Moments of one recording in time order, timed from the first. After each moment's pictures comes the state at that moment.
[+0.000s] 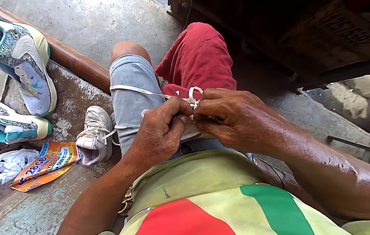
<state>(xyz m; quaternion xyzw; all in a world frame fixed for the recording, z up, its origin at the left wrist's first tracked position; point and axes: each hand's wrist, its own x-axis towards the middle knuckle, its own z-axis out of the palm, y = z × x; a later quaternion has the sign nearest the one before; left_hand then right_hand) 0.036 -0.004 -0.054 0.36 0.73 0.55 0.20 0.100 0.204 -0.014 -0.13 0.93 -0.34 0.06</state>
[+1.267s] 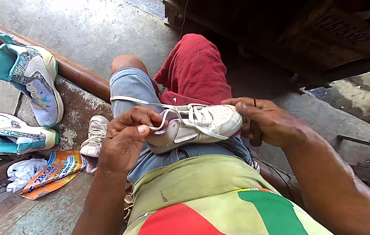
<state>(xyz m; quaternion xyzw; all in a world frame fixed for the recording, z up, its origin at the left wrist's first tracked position) 0.020 -0.041 -0.065 0.20 0.49 0.79 0.31 0.154 0.282 -0.062 0.25 0.65 -0.69 0.18</state>
